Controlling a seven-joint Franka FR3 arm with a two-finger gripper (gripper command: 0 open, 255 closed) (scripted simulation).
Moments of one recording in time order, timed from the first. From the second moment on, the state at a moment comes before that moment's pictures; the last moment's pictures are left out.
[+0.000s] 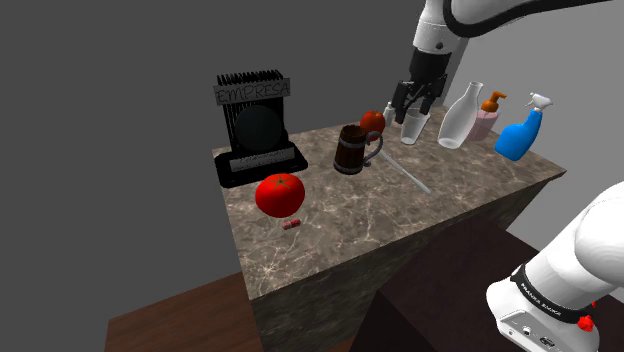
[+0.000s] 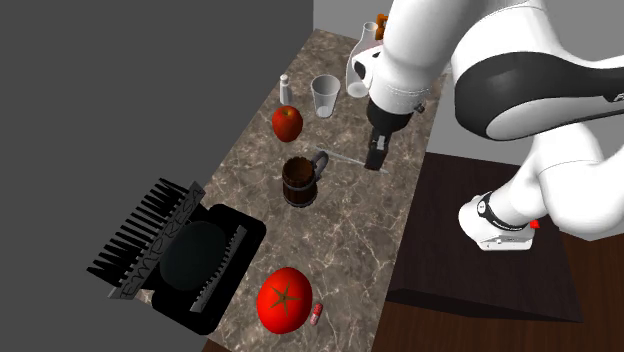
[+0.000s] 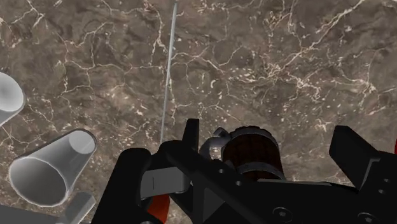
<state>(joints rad) -0.03 -0.42 0.10 -2.28 0.00 1.87 0.15</state>
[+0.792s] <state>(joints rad) -0.05 0.02 0.10 -2.05 -0.09 2.10 0.17</state>
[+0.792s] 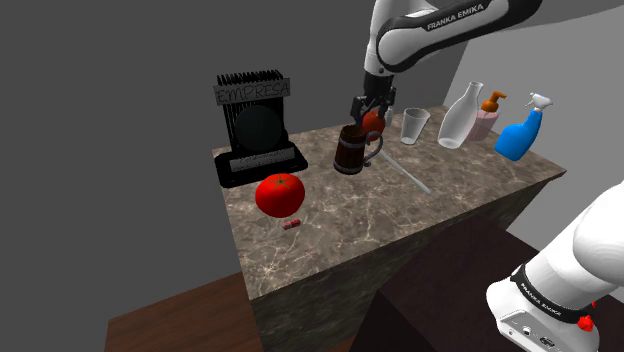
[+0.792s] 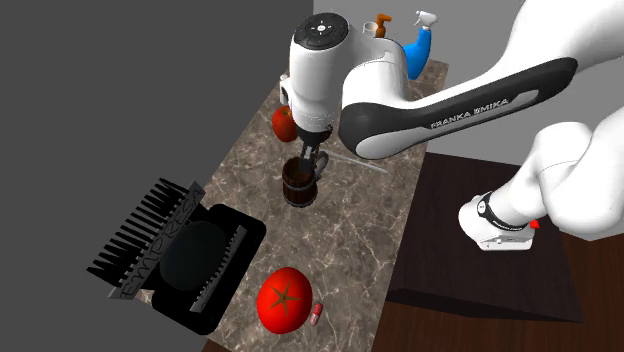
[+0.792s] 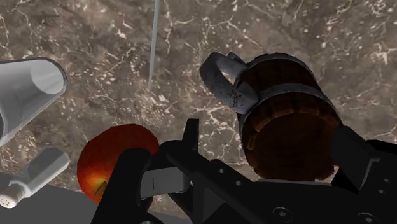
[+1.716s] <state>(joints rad) -0.05 0.14 0.10 -2.04 -0.13 2.22 0.18</state>
